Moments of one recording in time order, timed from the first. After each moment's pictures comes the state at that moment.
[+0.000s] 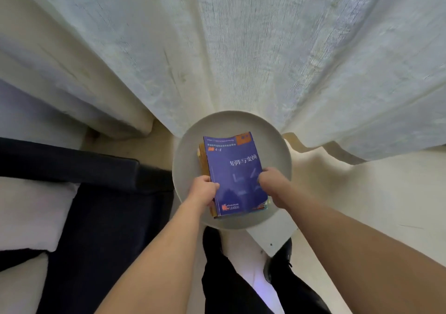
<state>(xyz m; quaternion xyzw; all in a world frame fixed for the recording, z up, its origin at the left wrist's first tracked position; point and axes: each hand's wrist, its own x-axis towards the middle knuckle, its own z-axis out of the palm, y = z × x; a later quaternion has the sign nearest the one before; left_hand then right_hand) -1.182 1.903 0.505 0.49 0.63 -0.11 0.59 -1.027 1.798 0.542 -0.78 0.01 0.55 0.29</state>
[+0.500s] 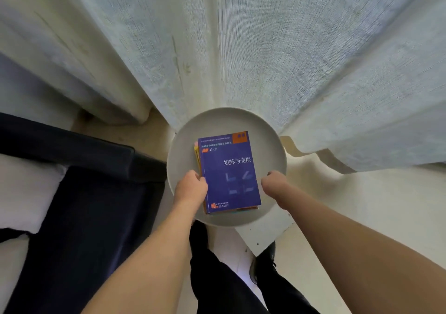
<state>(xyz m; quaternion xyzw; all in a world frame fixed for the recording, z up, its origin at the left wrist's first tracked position) -1.196 1.899 0.514 0.64 0.63 -0.13 0.41 -1.018 1.790 0.552 -0.84 -0.08 0.51 0.16</state>
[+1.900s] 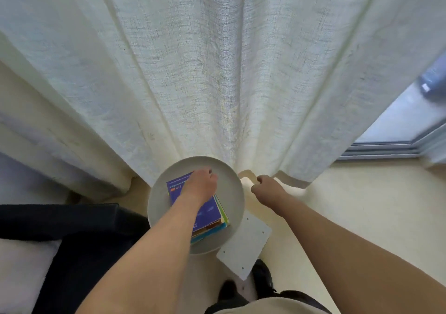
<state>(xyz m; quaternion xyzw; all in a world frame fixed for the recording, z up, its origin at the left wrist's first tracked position) -1.096 1.800 0.704 0.85 0.39 -0.09 0.34 -0.994 1.633 0.732 -0.86 -0.12 0.41 0.28</state>
